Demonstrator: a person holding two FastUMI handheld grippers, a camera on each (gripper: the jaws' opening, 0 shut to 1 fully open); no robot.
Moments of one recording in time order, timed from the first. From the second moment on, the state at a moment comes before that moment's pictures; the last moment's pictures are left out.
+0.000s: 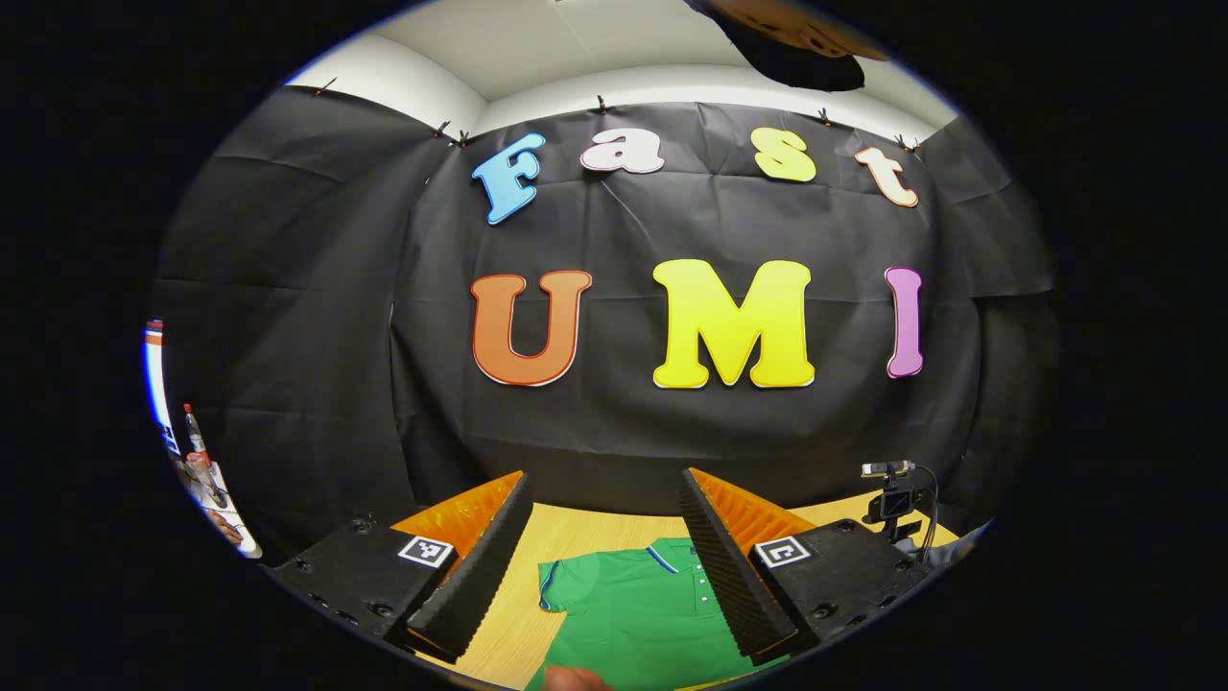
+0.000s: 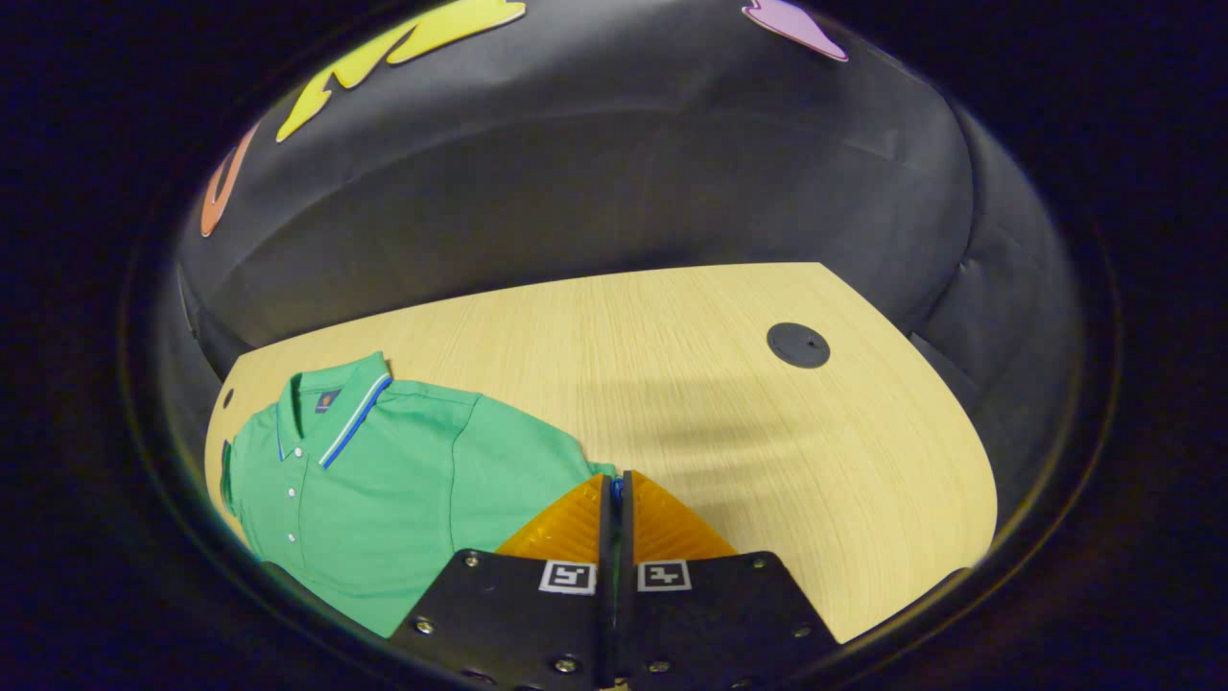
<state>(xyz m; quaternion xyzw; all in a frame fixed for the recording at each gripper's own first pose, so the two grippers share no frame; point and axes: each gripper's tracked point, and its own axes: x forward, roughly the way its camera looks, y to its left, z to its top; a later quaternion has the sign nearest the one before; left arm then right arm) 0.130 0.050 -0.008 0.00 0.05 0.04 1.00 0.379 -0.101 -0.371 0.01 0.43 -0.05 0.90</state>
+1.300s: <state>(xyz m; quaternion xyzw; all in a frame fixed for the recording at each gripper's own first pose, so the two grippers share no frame) 0.116 0.054 -0.013 0.01 0.06 0.04 1.00 0.360 0.024 -0.317 -0.01 0.37 0.06 0.93</state>
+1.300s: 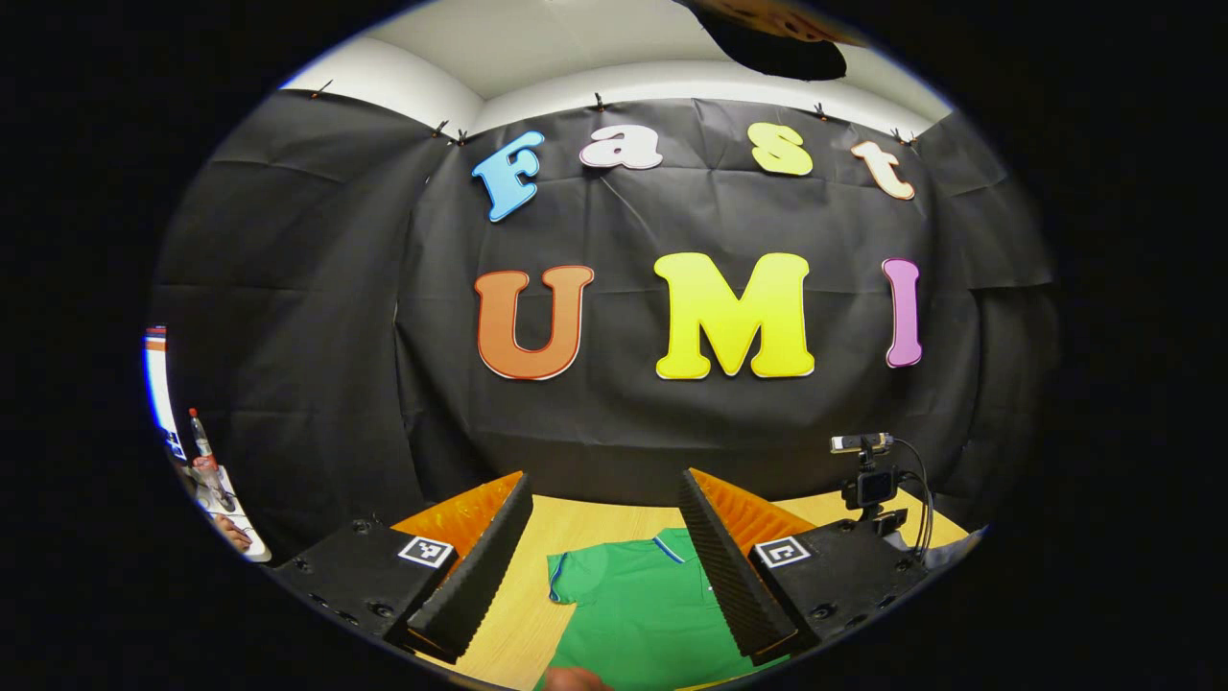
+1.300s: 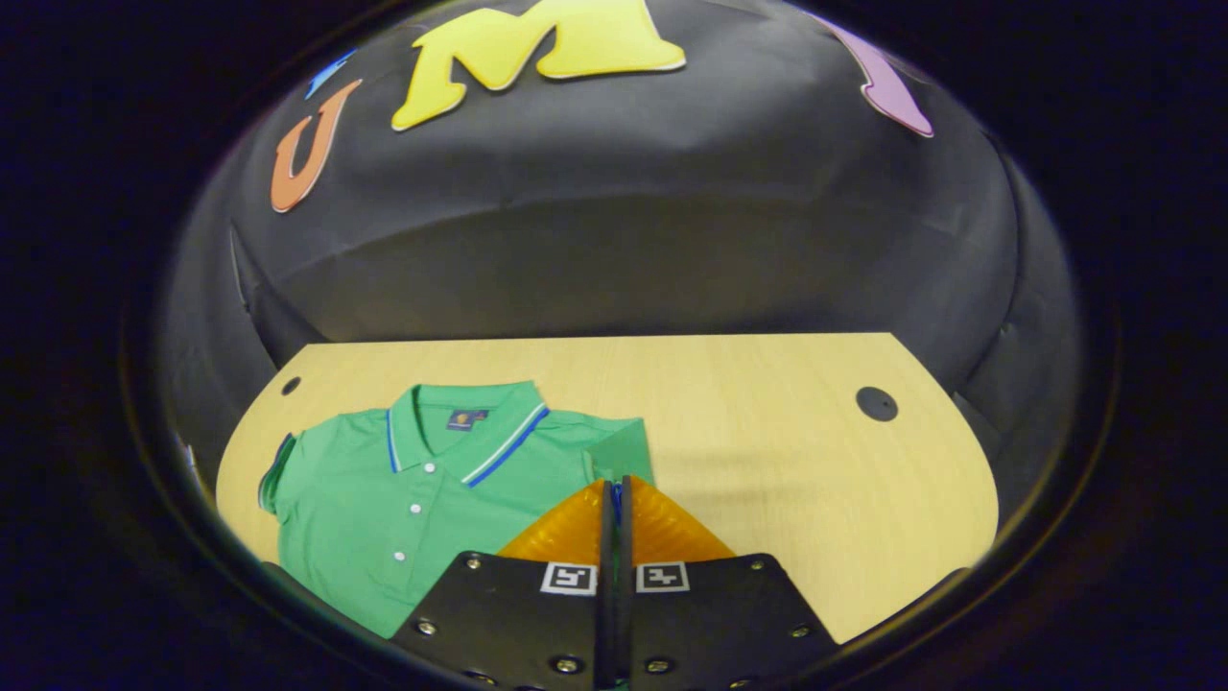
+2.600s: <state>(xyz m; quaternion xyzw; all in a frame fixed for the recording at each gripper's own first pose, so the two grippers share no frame) 0.126 0.076 -0.067 0.00 0.11 0.06 0.99 0.320 0.095 -0.310 -0.03 0.35 0.13 0.93</state>
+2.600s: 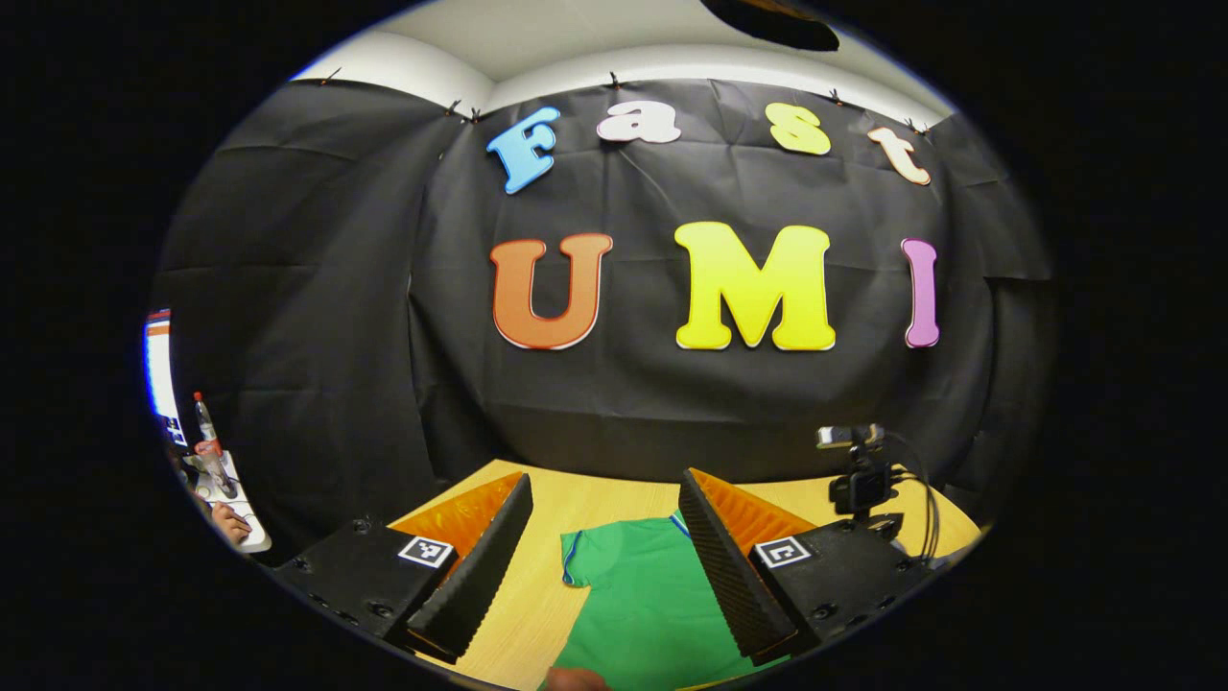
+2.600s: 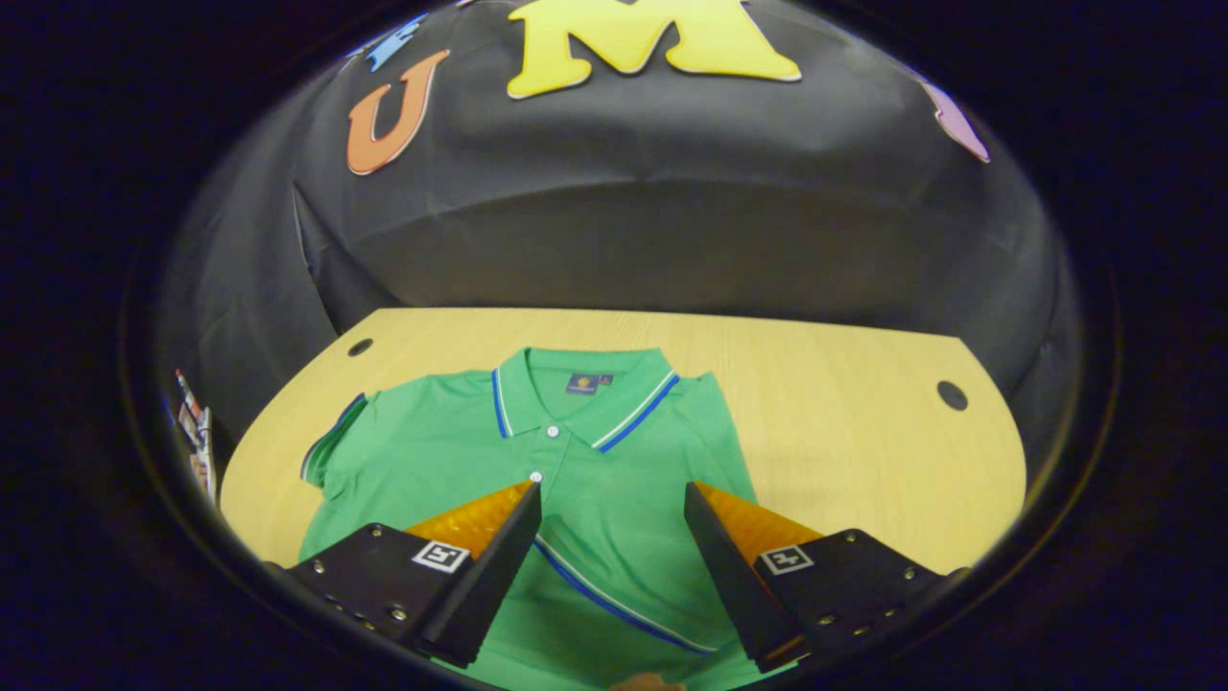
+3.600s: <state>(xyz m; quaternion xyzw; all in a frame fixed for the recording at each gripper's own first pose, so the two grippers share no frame) 0.268 0.121 -0.304 0.01 0.29 0.06 0.95 0.223 -0.026 -0.083 -0.01 0.17 0.09 0.98</state>
